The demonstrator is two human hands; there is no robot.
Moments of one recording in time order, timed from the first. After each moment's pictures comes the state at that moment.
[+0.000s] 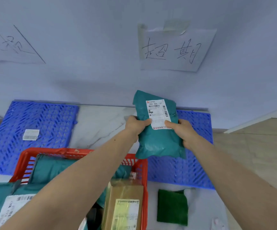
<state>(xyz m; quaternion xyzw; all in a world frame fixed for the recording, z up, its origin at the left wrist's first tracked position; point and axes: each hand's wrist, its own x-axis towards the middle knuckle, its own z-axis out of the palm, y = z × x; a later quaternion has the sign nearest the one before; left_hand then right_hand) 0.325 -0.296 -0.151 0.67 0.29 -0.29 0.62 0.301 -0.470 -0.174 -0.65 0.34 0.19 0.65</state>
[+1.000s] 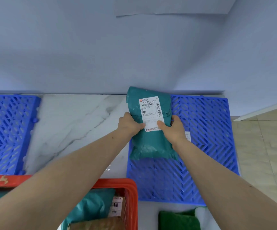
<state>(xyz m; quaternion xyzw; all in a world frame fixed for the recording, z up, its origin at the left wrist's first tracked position) 0.380 -0.320 -0.358 0.84 0.20 -0.33 0.39 0.333 -0.478 -0.378 -0.74 0.35 0.13 0.55</state>
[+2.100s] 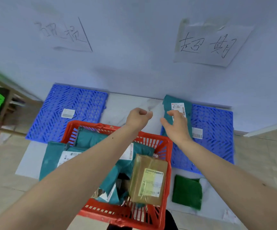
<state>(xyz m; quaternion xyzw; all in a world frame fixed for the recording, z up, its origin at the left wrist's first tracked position) 0.256 -0.197 -0.104 0.79 0.24 -0.19 0.53 0.235 -0.348 -0.137 -0.89 0.12 0.10 0.43</state>
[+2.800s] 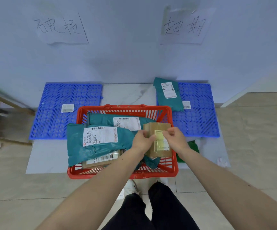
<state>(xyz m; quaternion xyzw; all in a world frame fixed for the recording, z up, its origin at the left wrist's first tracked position) 0.064 -0.149 -0.120 0.76 0.20 -0.33 0.52 0.046 -0.297 -0.128 -0.82 0.30 0.17 0.46</state>
